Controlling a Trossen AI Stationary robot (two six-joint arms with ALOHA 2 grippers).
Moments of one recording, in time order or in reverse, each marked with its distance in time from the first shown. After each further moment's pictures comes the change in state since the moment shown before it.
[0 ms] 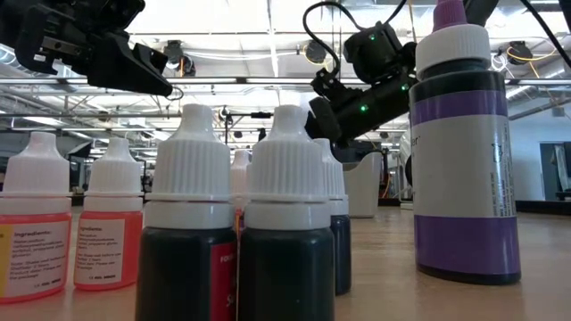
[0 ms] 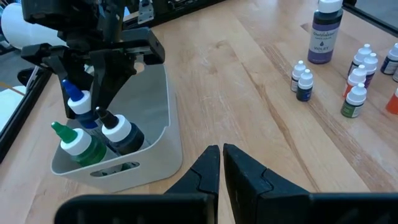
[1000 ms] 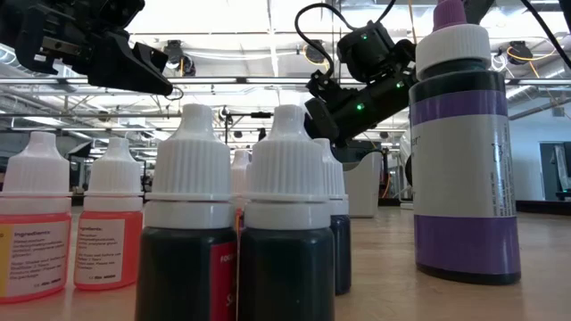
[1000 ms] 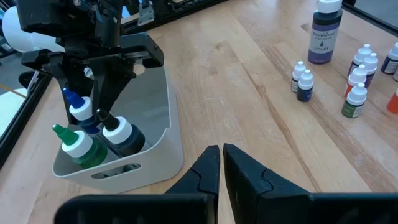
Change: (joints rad) left arm 0.000 0.000 0.000 0.004 0.000 0.008; right arm 0.000 0.000 0.043 -0.100 0.004 0.022
